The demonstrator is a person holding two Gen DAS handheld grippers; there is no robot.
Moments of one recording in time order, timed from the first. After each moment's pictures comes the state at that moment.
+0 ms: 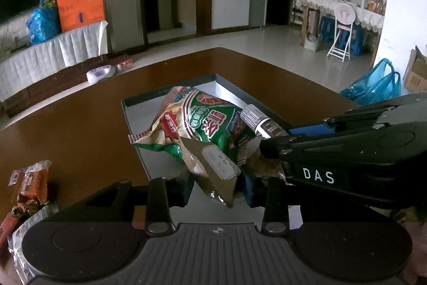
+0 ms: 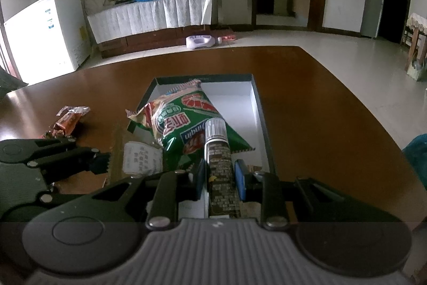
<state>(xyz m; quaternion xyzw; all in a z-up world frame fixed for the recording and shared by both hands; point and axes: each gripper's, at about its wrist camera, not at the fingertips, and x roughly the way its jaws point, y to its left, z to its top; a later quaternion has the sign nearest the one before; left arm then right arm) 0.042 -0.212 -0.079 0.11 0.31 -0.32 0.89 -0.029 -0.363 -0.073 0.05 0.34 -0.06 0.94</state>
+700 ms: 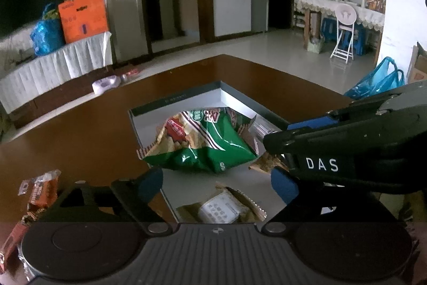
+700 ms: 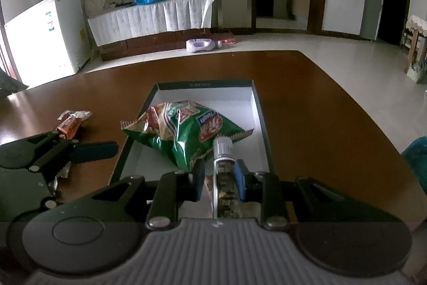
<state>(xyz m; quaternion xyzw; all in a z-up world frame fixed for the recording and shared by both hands) 0.033 -0.211 -0.075 0.13 0.29 -0.31 0.90 -0.024 -0.357 -0.075 0.04 0.33 -0.06 0.94</state>
